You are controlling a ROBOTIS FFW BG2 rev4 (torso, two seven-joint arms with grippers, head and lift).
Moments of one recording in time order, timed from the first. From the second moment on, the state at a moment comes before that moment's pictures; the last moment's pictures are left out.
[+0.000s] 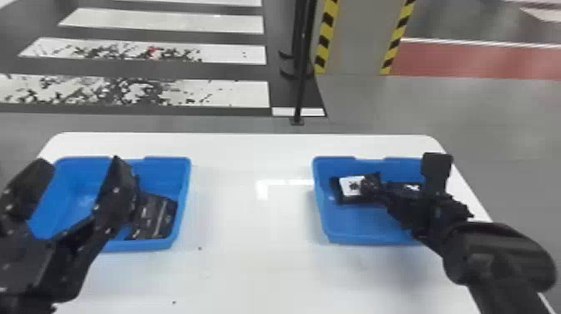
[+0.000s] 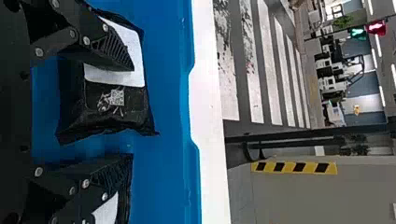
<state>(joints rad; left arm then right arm) 0.71 0.07 0.05 -2.37 0.28 -0.15 -0.11 -0.17 -0.24 -0.06 -1.35 -0.26 0.50 0.25</state>
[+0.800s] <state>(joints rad) 0.71 0.06 0.05 -2.36 0.29 -0.16 -0.12 -0.16 -0.25 0.02 -1.30 -0.53 0.44 0.31</state>
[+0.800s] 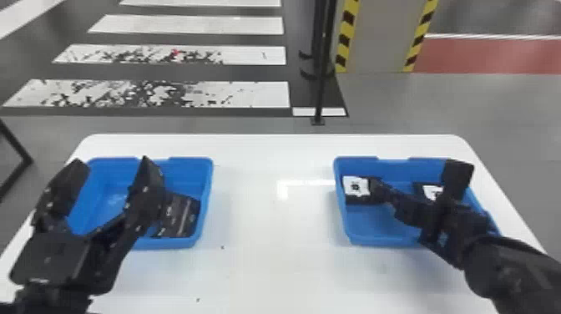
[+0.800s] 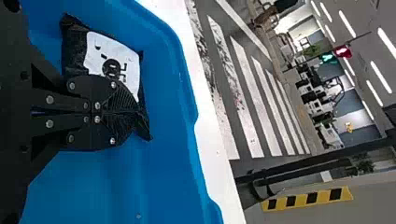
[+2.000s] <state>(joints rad) 0.69 0.07 0.02 -2.36 0.42 -0.14 -0.16 0.11 -0.23 -0.09 -1.88 -1.03 0.48 0.46</state>
